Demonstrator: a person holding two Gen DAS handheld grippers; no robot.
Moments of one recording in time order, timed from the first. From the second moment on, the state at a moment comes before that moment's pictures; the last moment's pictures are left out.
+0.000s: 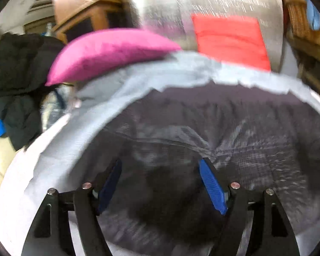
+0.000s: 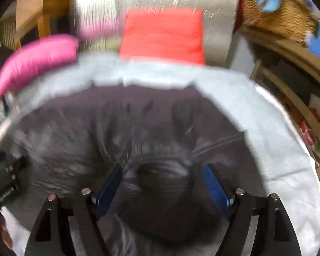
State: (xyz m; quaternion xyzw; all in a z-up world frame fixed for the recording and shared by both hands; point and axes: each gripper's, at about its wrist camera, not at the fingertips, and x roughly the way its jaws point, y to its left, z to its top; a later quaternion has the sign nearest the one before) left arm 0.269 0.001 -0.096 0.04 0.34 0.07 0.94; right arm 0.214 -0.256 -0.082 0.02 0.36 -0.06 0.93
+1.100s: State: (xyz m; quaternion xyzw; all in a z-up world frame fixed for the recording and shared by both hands) left arm 0.257 0.004 -0.138 0.05 0.37 0.06 0.93; right arm 0.176 -0.258 -0.143 -0.01 0.40 -0.04 0.92
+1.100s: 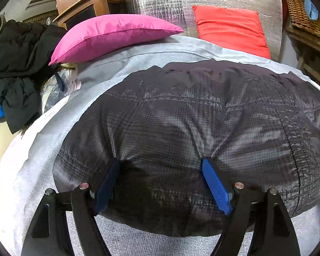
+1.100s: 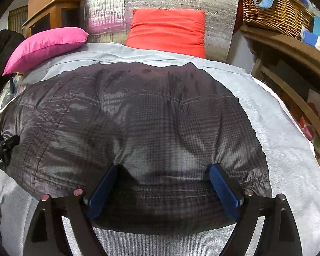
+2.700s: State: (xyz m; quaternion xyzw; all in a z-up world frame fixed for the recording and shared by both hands) left arm 0.455 0.075 -0.119 -0.02 0.48 -0.06 0.87; right arm 0.371 -0.377 -0.123 0.11 0.50 0.09 0.85
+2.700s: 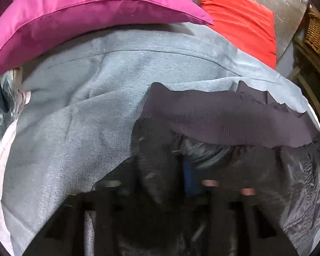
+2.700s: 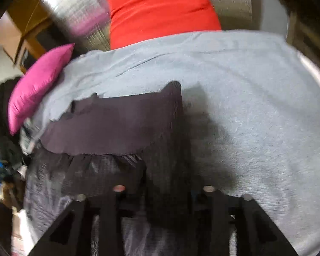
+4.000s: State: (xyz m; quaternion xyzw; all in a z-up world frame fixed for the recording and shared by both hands) left arm 0.330 0.000 -0.130 0.06 0.39 0.04 0.92; right arm 0.264 -0.295 -0.138 -0.01 0.42 -0.04 0.91
